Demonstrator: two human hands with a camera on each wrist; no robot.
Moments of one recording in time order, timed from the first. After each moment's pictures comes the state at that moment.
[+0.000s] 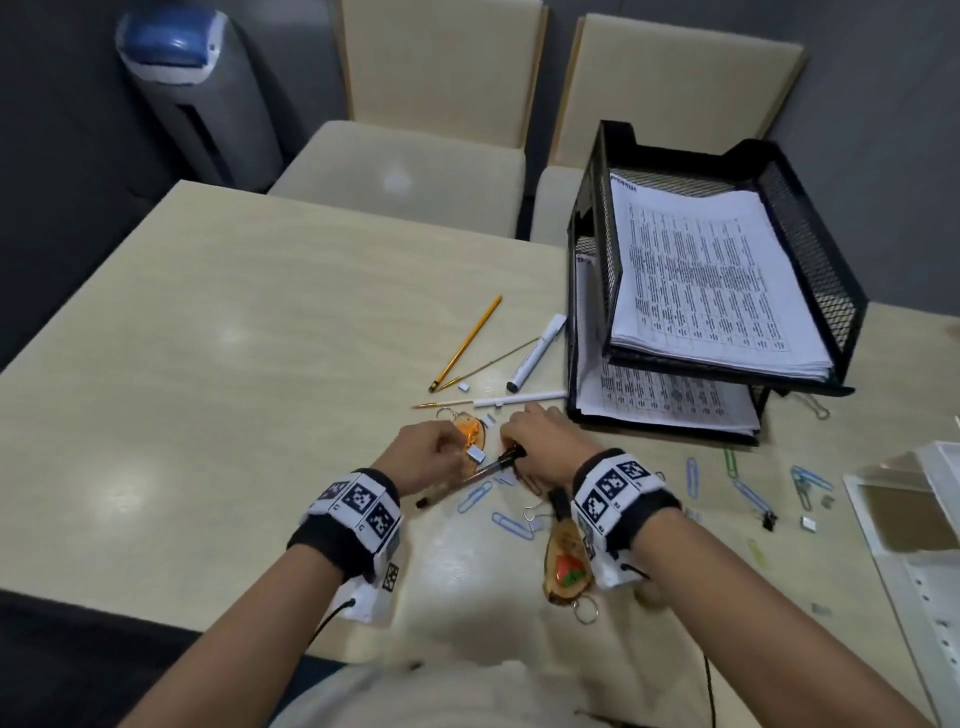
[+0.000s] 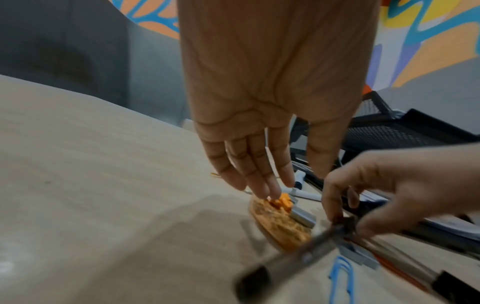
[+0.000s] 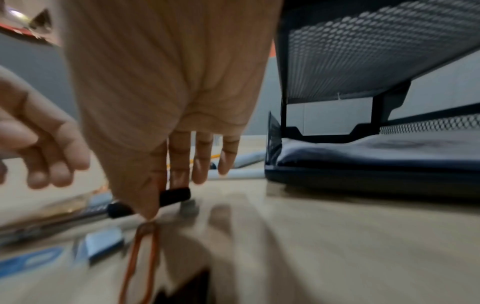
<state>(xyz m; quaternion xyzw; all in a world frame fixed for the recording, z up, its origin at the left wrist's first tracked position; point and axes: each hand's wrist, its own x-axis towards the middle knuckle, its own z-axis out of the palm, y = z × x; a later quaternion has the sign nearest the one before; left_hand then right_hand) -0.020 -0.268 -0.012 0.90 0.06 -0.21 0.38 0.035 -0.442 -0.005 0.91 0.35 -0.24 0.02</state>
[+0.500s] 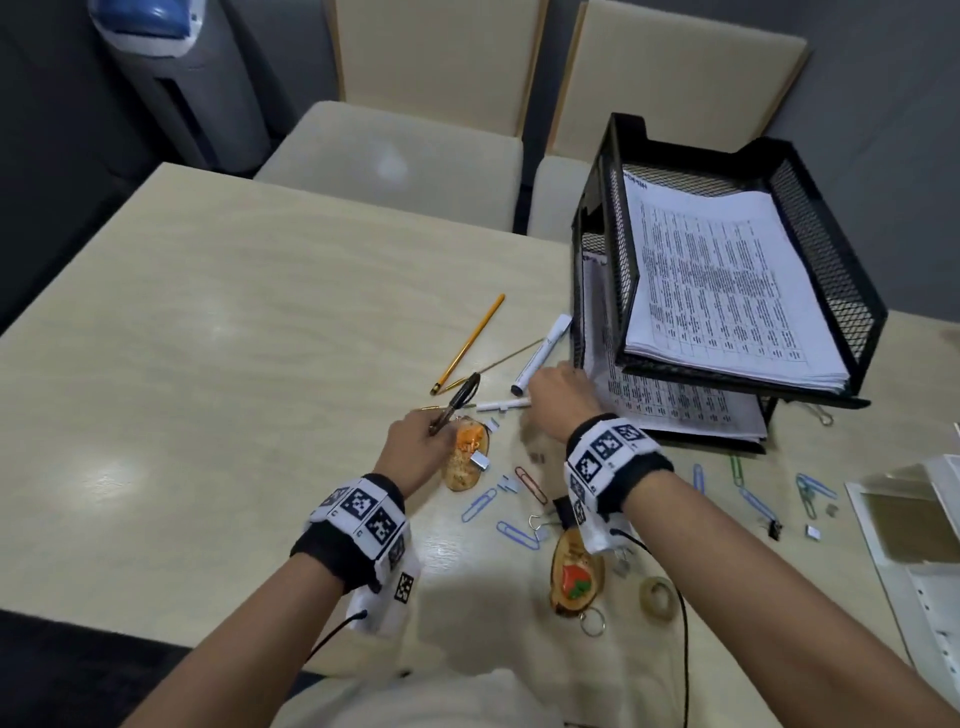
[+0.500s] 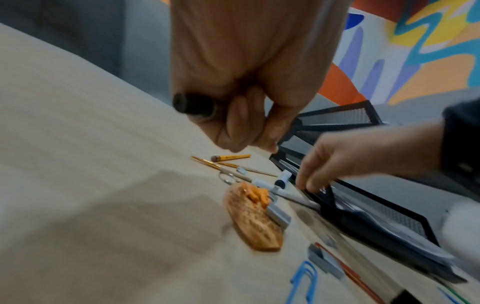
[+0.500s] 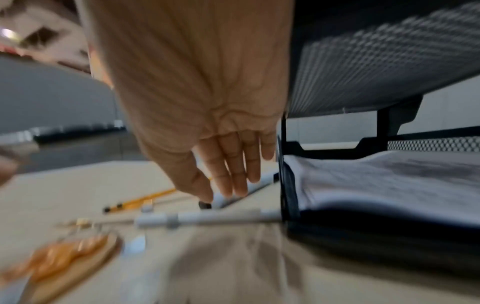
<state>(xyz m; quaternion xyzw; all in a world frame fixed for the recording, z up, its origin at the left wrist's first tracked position) -0.011 -0.265 -0.015 0.88 0.14 -0.10 0.44 0.073 -0.424 0.008 0.96 0.19 -0.19 0.04</state>
